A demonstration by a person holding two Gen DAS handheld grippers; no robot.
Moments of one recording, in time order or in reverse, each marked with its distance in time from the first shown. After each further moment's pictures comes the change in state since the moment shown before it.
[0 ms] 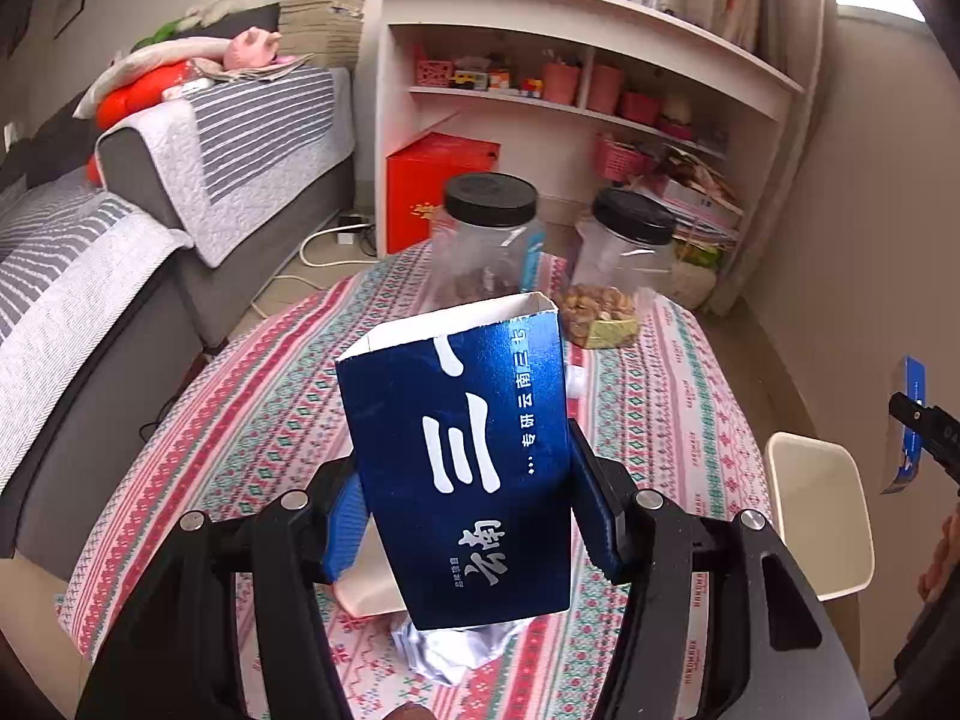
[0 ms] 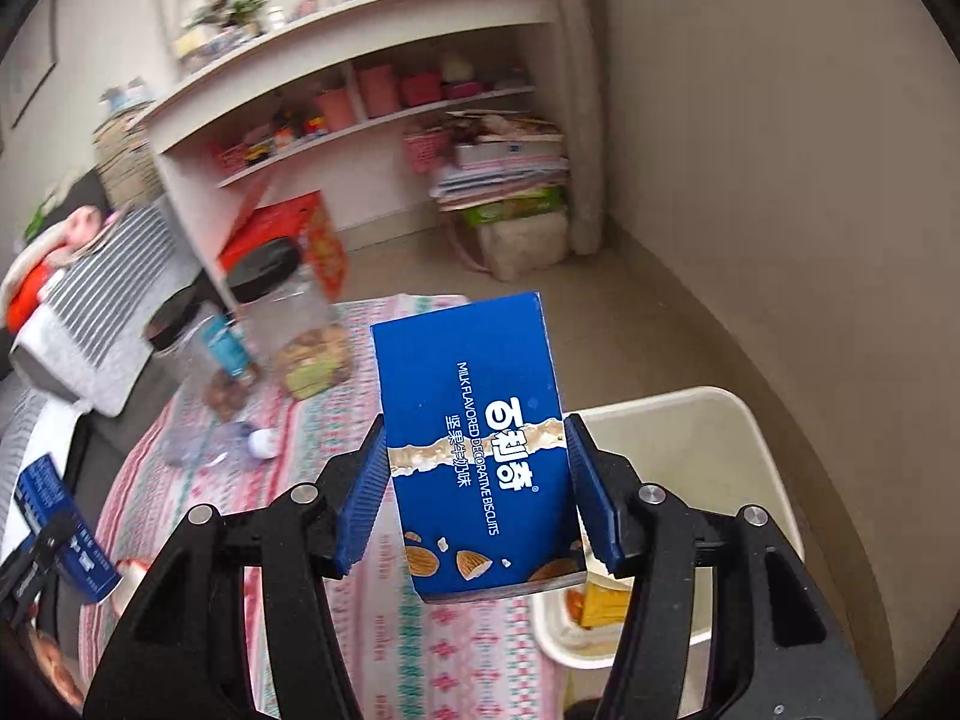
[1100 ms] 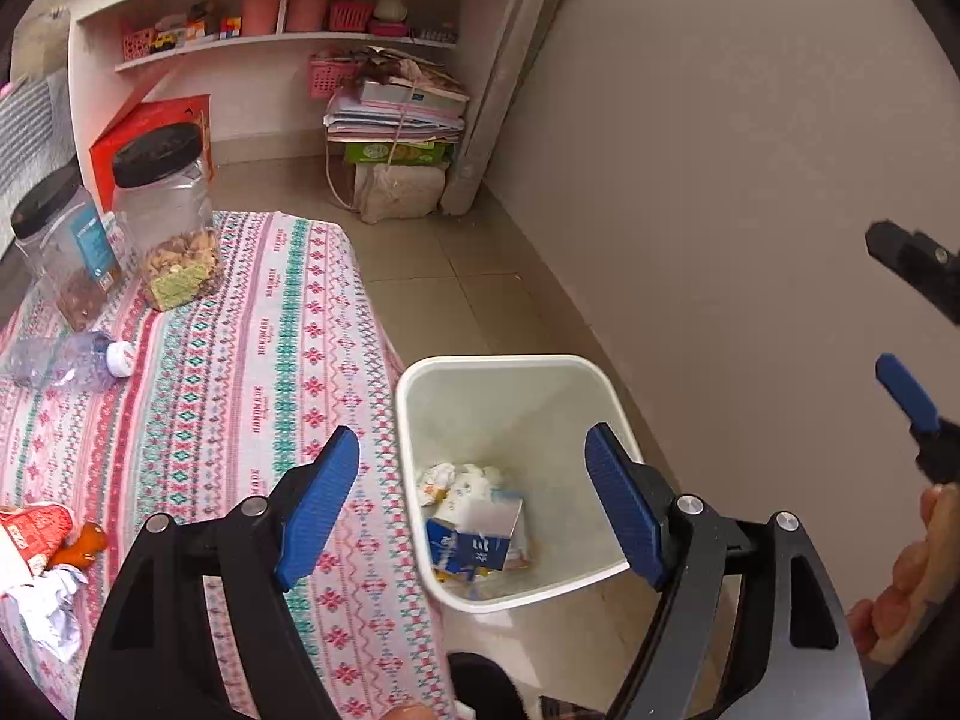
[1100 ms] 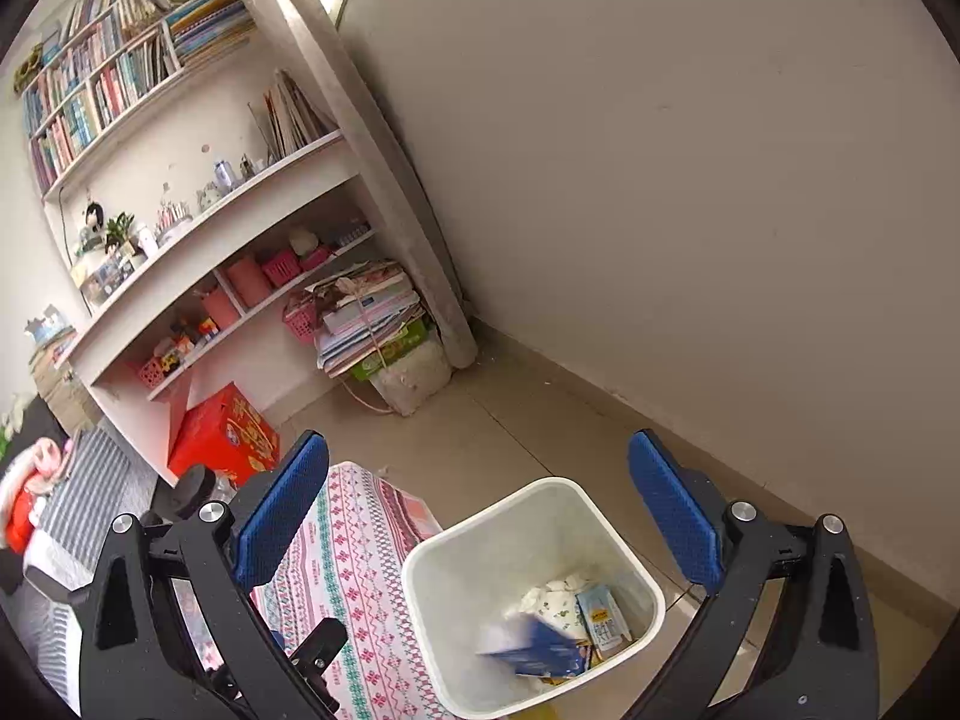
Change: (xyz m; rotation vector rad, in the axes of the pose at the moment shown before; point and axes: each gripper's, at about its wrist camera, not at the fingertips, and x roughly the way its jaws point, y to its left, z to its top) left arm 0.021 -0.284 -0.022 0.236 0.186 -0.424; right arm -0.090 -0.121 0.017 0.322 -0.272 -0.084
